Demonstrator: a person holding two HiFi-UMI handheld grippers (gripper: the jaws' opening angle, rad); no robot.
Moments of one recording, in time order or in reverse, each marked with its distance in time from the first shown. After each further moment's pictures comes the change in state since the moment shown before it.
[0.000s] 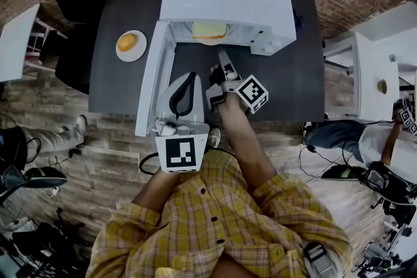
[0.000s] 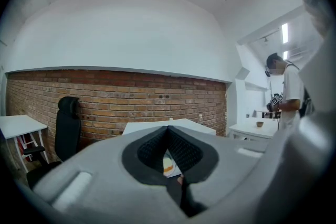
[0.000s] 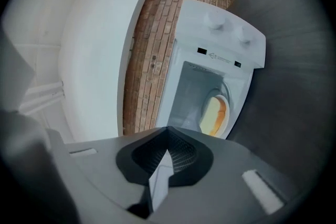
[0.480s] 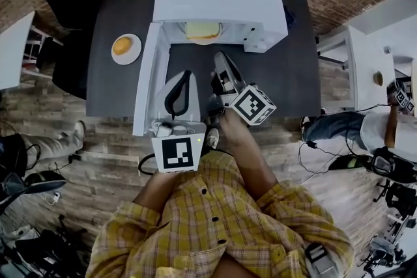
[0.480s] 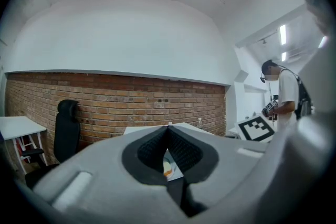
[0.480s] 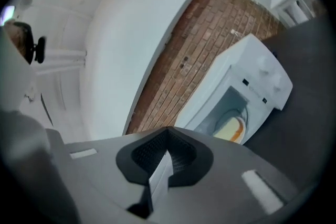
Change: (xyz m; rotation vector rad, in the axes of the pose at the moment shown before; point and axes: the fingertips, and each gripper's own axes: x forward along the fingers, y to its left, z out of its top) left arm -0.006 -0.008 0.013 -0.011 -0.026 -0.005; right arm -0.037 0.092 0.003 -0.353 0.043 0.055
